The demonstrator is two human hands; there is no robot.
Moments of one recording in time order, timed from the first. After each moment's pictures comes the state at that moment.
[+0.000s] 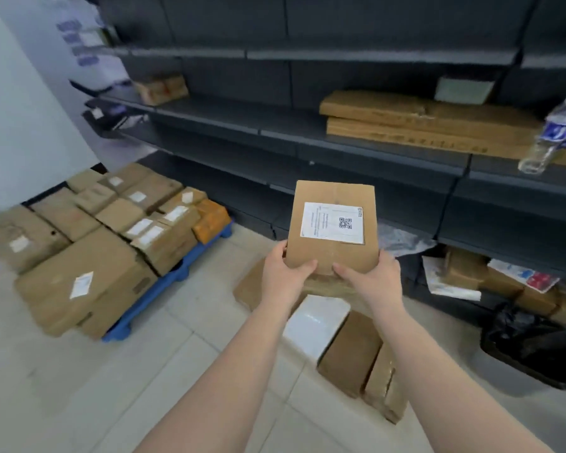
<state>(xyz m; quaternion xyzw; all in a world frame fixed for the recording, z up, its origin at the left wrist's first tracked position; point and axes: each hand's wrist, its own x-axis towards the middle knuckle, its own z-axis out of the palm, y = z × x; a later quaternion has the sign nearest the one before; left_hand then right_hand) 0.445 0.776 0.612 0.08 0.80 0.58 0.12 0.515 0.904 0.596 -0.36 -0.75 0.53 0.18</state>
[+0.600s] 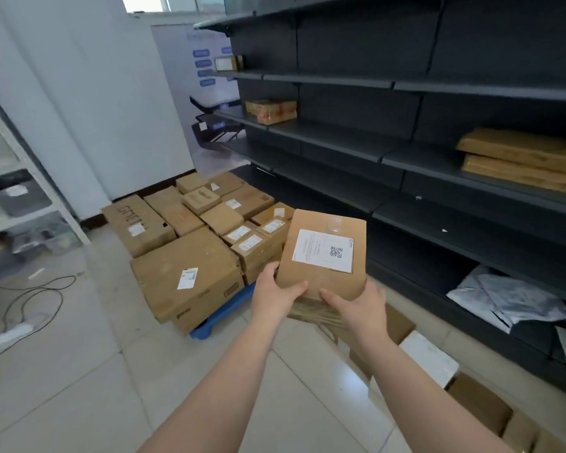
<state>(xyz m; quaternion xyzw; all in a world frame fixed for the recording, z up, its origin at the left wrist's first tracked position) 0.288 0.433 0.600 -0.01 0.83 0.55 0.05 0.341 0.572 0.582 -0.27 -0.77 0.56 0.12</state>
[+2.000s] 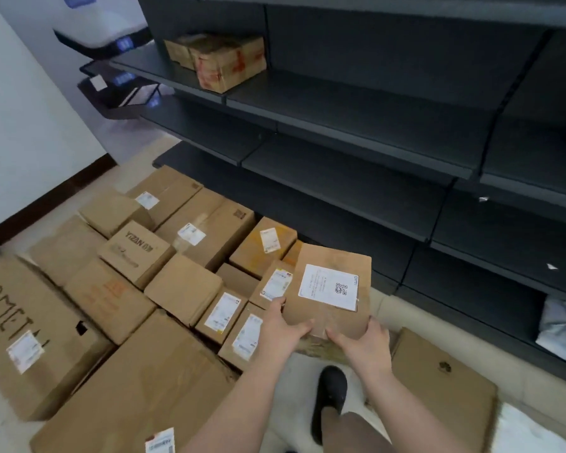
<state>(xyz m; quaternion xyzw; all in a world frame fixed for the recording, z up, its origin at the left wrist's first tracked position) -0.420 0.450 0.471 0.00 0.83 0.49 0.27 -0.332 0.570 0.477 -0.46 -0.71 0.52 0.00</state>
